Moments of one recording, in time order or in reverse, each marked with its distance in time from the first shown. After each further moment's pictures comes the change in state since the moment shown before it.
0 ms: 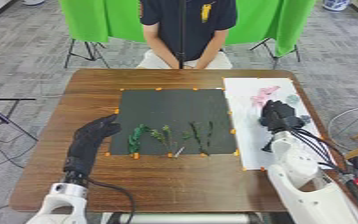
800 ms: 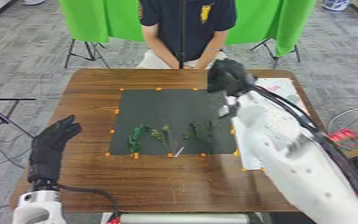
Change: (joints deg) left arm 4.4 4.2 -4.5 1.1 -7.4 13.3 6.8; right arm 21.9 -0.4 -17.4 -5.1 16.3 -6.9 -9.7
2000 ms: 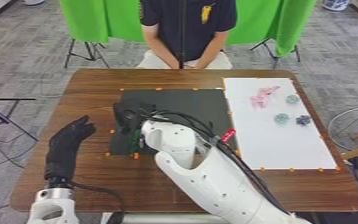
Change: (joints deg) left arm -3.3 -0.6 4.0 2.9 0.1 -2.4 0.5; right arm 4.6 -24.8 -16.9 18.8 -14.7 -8.1 -8.8
